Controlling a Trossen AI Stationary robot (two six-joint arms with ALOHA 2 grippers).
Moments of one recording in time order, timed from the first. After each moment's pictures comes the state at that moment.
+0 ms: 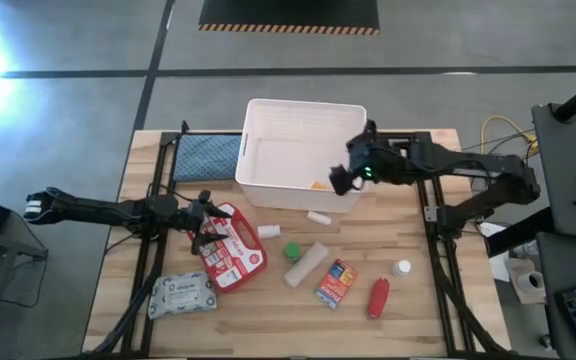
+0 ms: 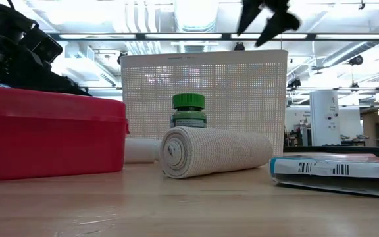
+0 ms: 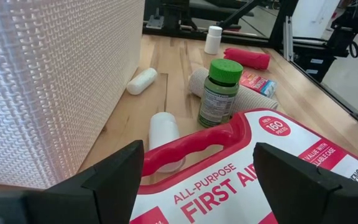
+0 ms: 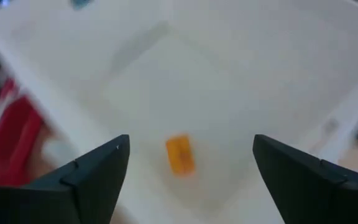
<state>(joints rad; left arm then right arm) -0.01 0.43 0.01 0.13 0.05 -0.11 -0.07 1.36 1.42 -0.98 0.47 0.70</state>
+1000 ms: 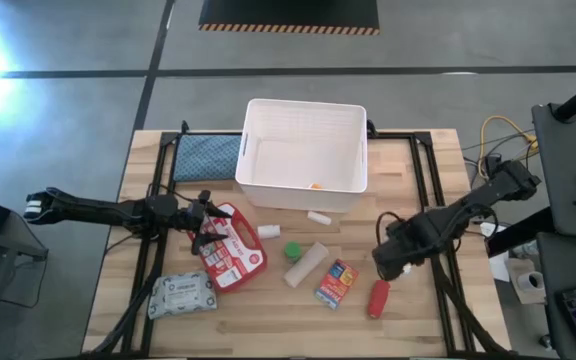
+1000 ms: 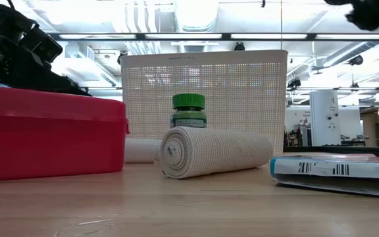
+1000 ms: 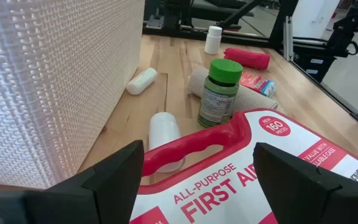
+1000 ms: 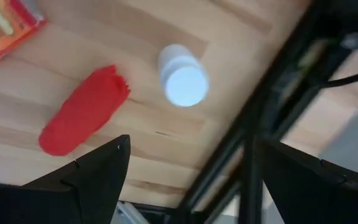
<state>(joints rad) -0.01 0.43 0.01 0.13 0.05 -0.11 0.51 1.39 1.15 -1.43 -0.21 1.69</state>
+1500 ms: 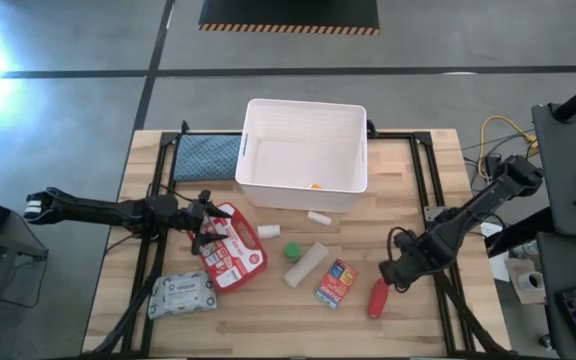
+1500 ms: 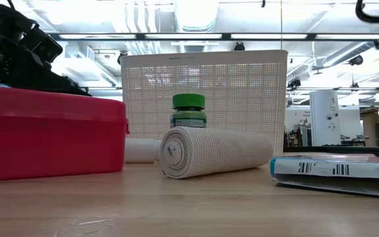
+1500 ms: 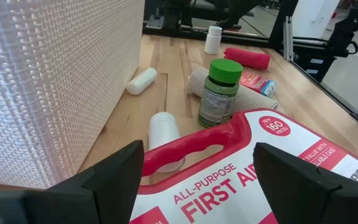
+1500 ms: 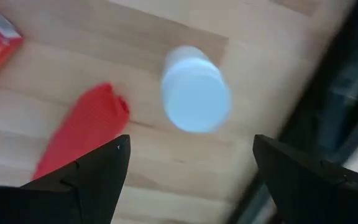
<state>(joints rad) -0.01 0.43 0.01 0.13 0.05 -0.11 0.66 1.30 0.87 -1.12 -0.13 1.99</state>
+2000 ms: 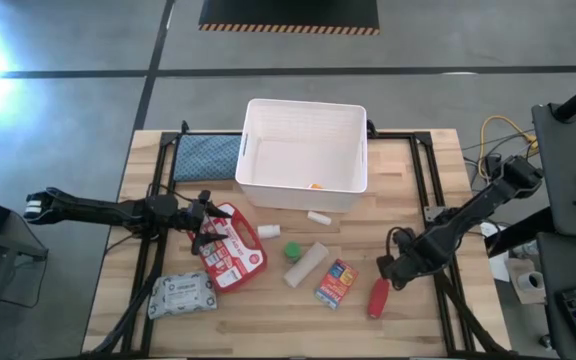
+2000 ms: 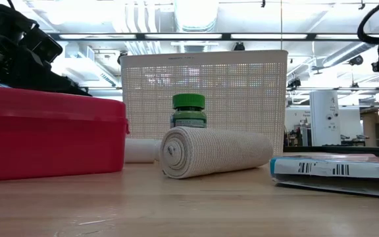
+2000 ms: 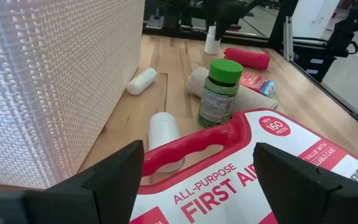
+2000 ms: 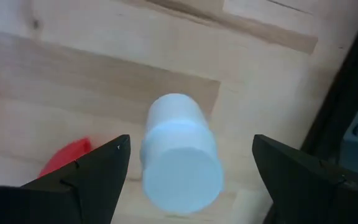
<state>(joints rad) -0.01 0.43 0.01 0.13 0.05 -0.11 0.66 1.31 0.74 -1.03 -0.05 2.02</state>
